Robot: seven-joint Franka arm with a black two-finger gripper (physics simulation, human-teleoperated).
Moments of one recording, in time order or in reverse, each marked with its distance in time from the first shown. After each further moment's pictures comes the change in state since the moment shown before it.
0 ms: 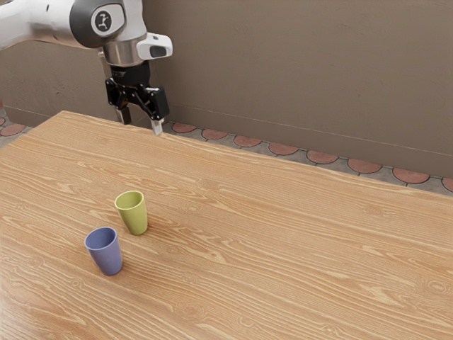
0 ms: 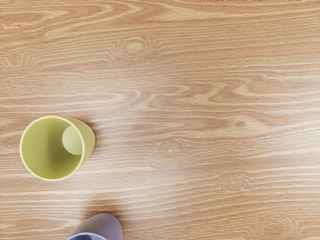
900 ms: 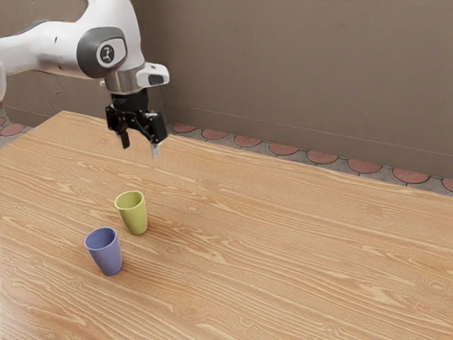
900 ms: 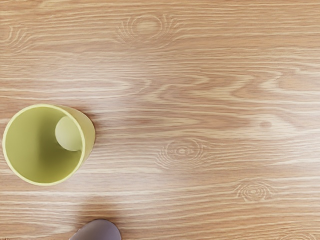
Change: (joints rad) arm 0.041 0.021 0.019 -0.151 -0.030 0.133 0.004
